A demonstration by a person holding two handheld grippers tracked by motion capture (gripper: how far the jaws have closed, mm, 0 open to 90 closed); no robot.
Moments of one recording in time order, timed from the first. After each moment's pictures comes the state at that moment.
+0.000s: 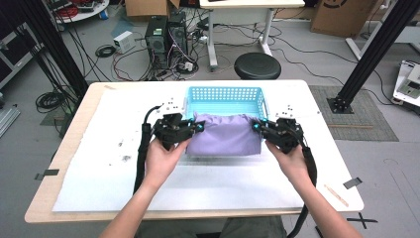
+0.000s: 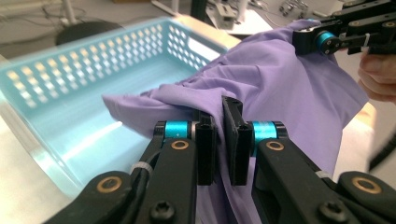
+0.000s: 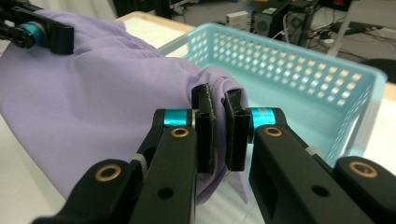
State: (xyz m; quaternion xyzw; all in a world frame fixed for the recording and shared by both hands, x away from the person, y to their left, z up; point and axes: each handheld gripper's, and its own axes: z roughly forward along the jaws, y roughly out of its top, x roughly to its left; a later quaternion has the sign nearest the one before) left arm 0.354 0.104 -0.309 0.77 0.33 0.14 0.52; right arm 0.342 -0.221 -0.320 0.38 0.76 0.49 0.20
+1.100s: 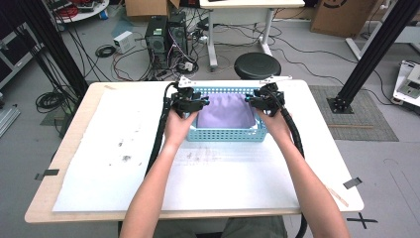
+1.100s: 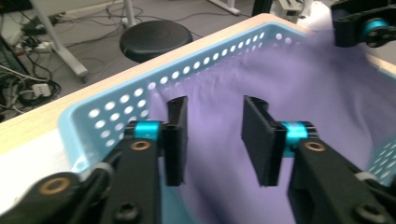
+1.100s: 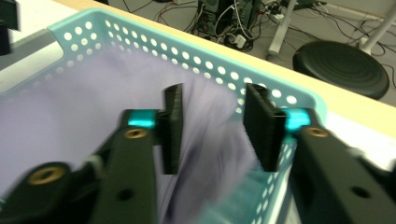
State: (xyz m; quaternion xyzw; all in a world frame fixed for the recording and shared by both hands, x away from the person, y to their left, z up) left arm 0.470 0.094 -0.357 0.76 0.38 0.22 0.47; right arm 0.477 -0.212 -0.348 0.43 0.77 0.40 0.25
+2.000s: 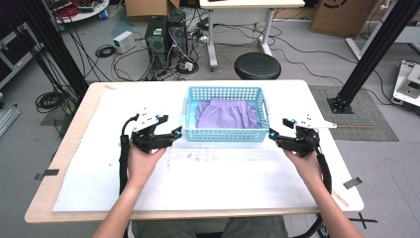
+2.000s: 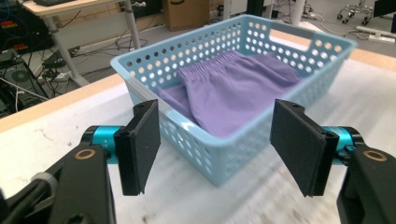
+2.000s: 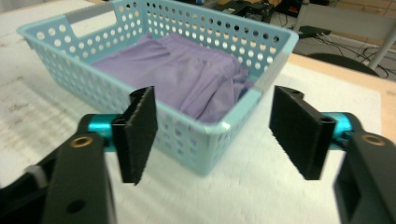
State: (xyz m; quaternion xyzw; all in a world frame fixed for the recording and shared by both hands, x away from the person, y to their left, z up) left arm 0.350 0.175 -0.374 0.75 0.32 0.25 0.52; right arm 0.354 -0.289 -0.384 0.40 0.75 0.47 0.26
